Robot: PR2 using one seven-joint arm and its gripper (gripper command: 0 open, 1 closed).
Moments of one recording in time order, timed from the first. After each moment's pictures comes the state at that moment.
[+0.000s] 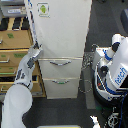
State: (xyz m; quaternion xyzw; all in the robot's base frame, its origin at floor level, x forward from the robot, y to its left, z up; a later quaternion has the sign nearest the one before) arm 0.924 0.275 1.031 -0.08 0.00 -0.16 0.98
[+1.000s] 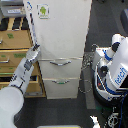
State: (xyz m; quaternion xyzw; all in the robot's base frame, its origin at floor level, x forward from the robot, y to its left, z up) arm 0.911 0.287 1.031 -0.09 -0.02 -0.16 0.98
